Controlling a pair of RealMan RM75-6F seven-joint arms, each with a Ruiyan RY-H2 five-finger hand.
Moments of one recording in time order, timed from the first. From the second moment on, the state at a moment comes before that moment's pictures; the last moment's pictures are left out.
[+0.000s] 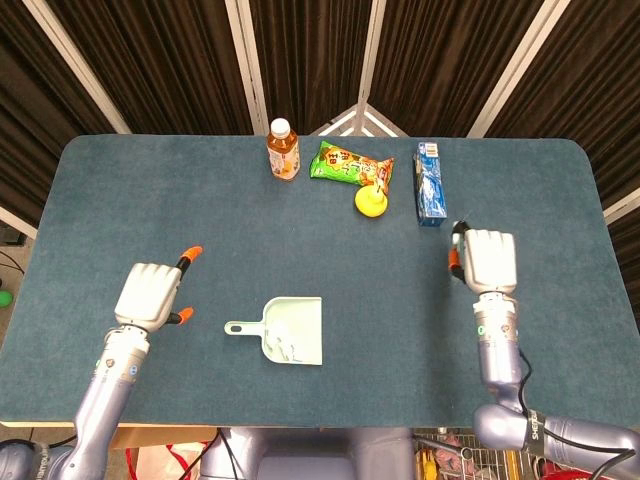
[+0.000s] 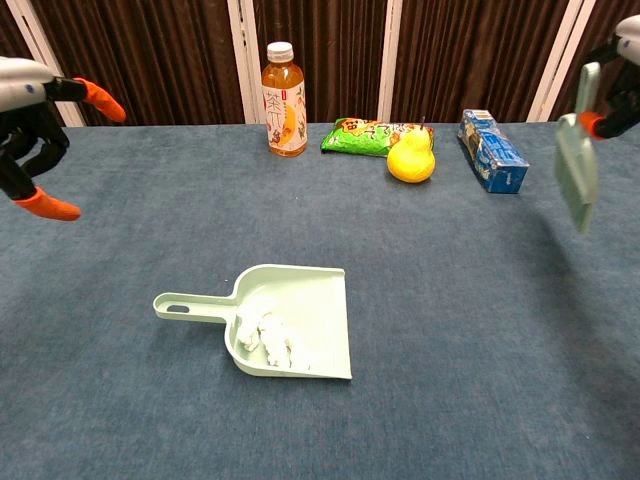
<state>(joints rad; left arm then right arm) -0.69 -1.28 -0.03 -2.06 0.91 1.45 0.72 0.69 -1.39 0.23 -1.71 -0.78 1.45 -0.69</state>
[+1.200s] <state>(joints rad) -0.40 -1.14 0.12 -1.99 1.33 1.48 0.42 0.55 -1.20 0.12 -1.98 -0.89 1.31 -0.62</state>
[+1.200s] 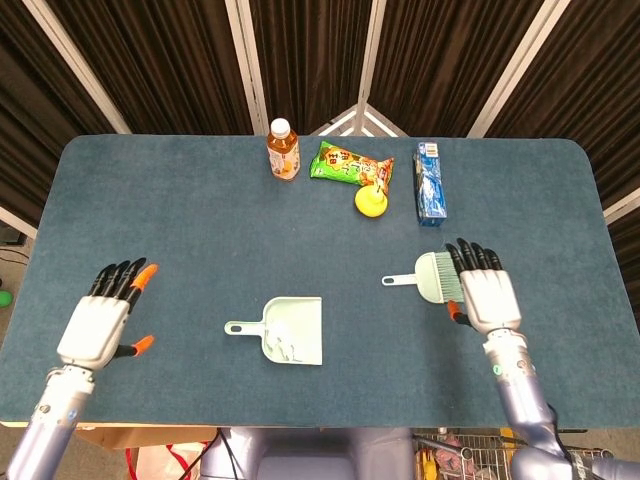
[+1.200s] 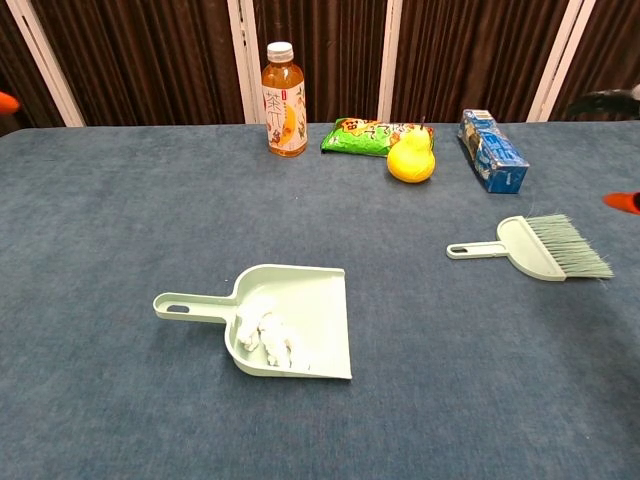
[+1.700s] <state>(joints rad) -0.18 -1.14 0.21 -1.66 1.56 1.64 0.29 0.19 -1.06 -0.14 -1.72 -1.47 1.56 -0.15</state>
